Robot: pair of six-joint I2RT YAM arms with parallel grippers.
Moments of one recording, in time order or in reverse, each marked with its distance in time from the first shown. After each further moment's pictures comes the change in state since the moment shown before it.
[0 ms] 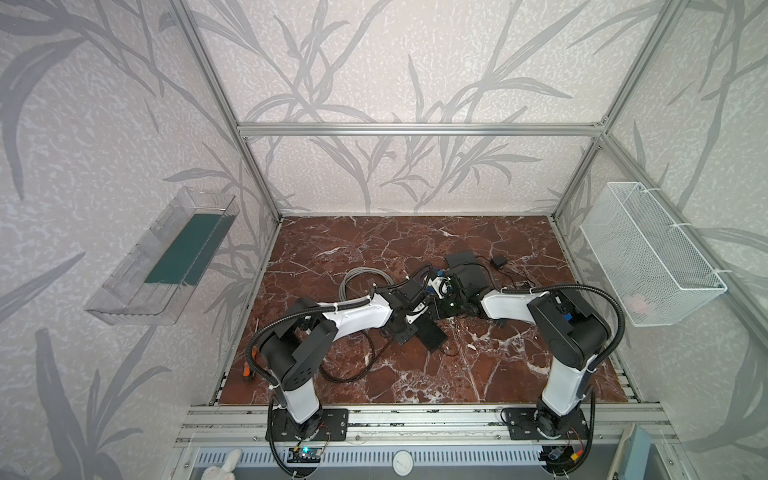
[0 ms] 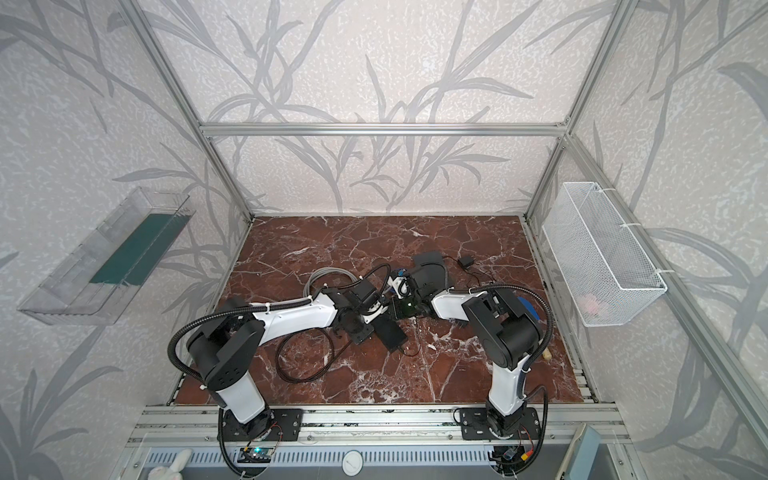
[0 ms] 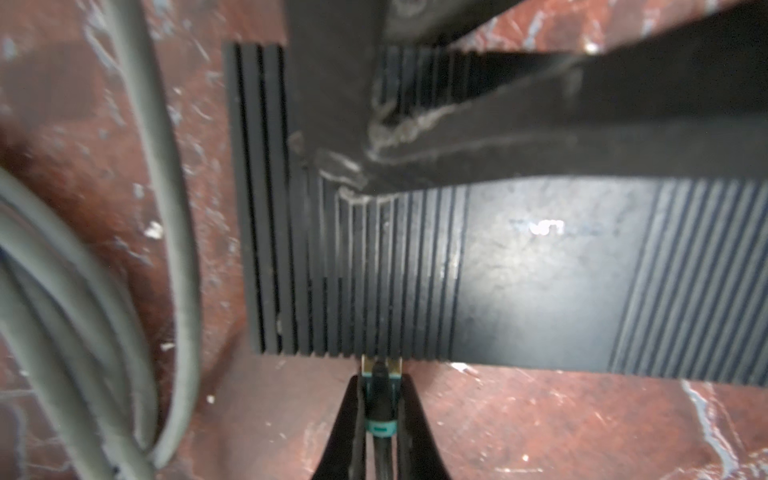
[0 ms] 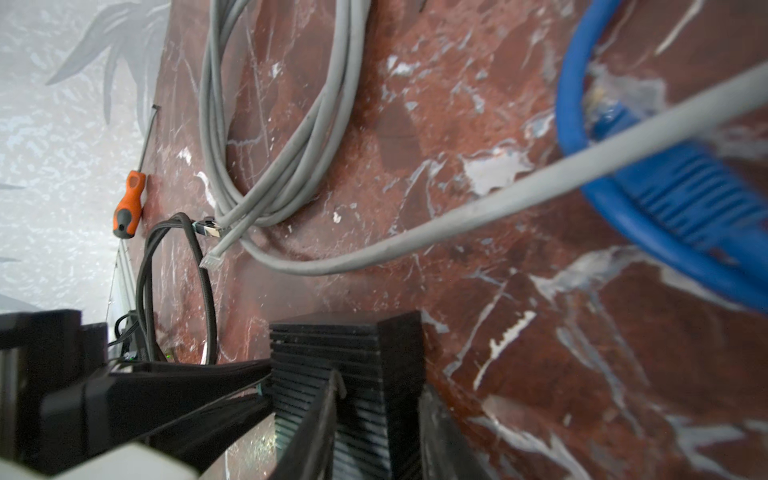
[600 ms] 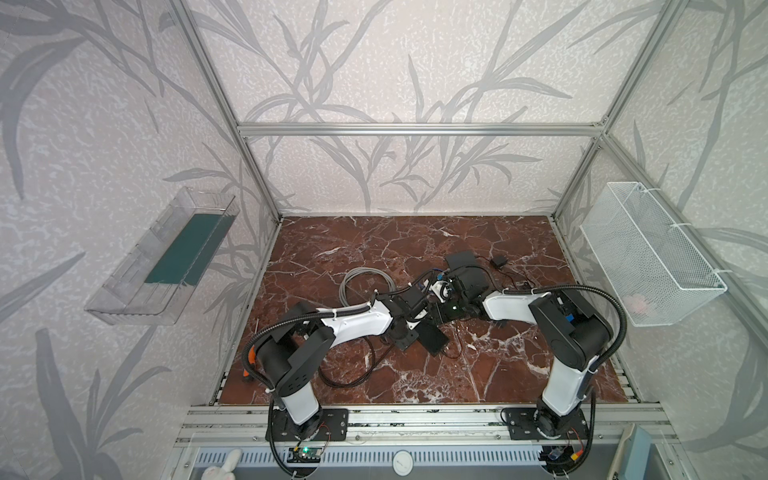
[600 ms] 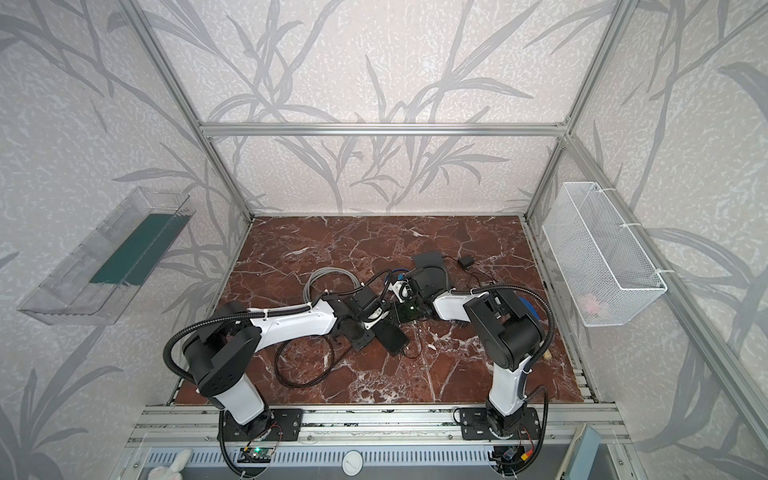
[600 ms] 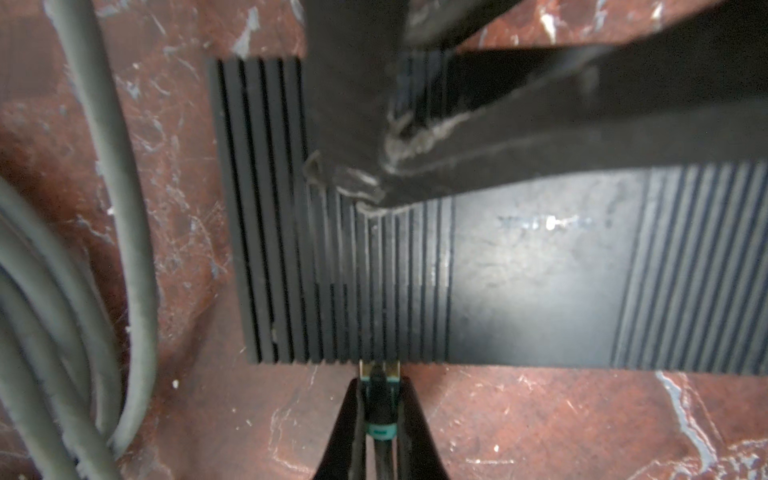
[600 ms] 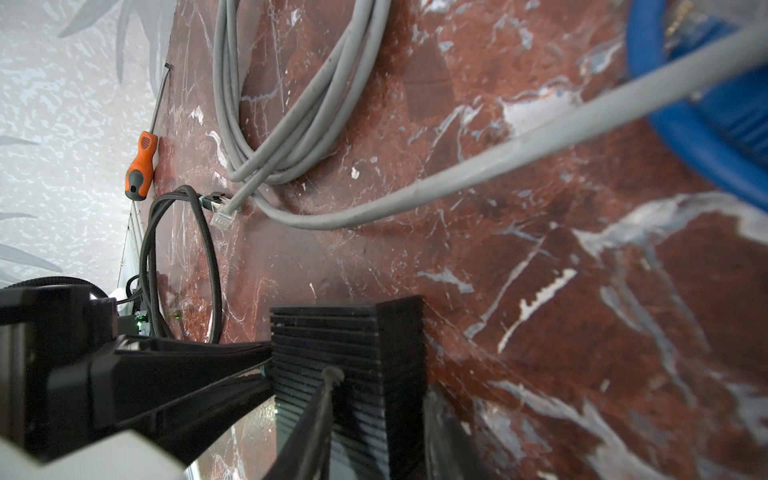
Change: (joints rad) left arm -0.052 -0.028 -0.049 0.020 -0.010 -0.045; right arm -0.010 -0.007 -0.039 0.001 -0.077 -0.072
